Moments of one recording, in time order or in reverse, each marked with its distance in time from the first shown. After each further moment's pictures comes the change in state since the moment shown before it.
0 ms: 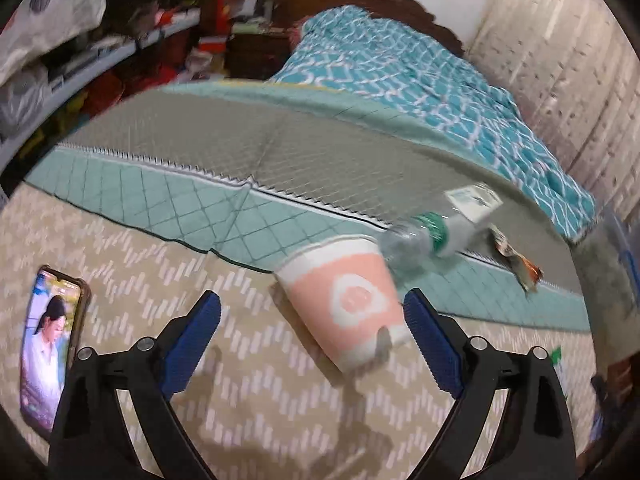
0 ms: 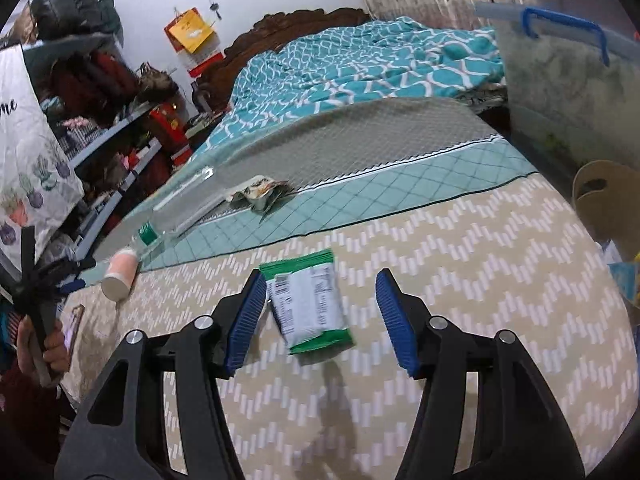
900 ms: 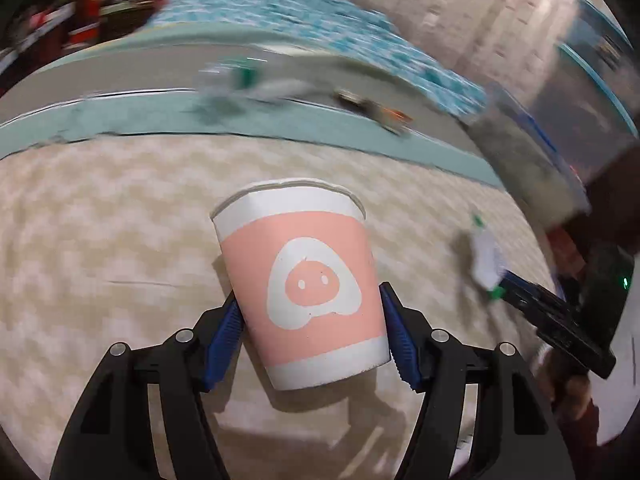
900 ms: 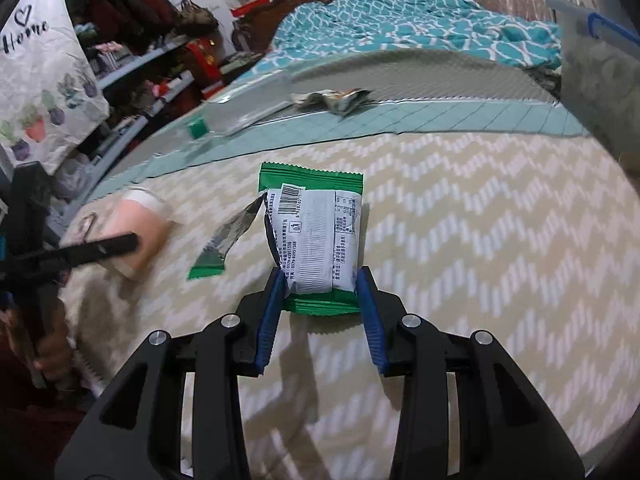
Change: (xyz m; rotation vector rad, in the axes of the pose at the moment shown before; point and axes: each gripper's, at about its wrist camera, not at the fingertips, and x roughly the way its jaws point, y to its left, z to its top) left arm -0.013 -0.088 -0.136 0.321 0.163 -0.366; right arm -0.004 0.057 -0.076 -0.124 0.150 0.113
